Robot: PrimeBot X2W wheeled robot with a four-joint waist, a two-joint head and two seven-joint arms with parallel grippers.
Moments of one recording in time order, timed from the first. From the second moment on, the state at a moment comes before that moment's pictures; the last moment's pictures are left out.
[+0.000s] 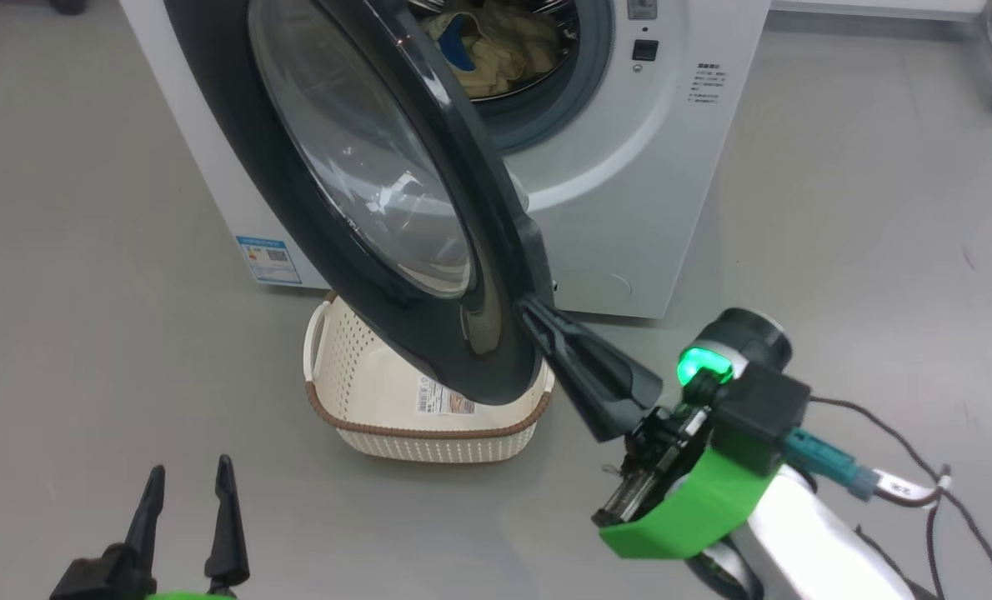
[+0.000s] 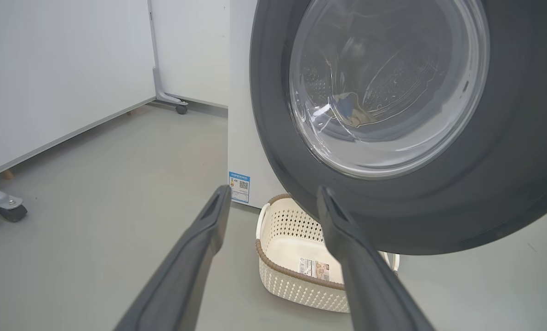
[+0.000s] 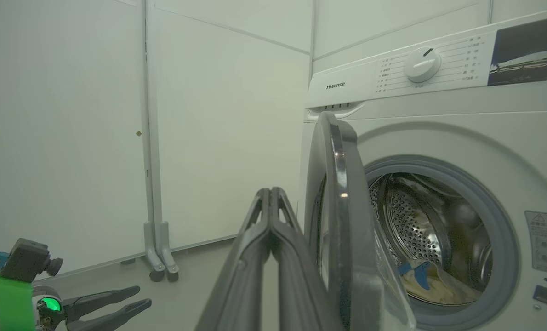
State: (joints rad) left arm 0.06 0.05 0.03 0.19 -0.19 -0.05 -0.25; right arm -0.27 -0.10 0.56 -0.11 0.25 0.13 -0.26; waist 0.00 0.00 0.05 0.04
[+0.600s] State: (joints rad) left arm 0.00 0.05 -0.04 0.15 -0.20 -0.03 -0.25; right arm -0.27 -0.08 0.59 0.15 0.31 0.13 -0.26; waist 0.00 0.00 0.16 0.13
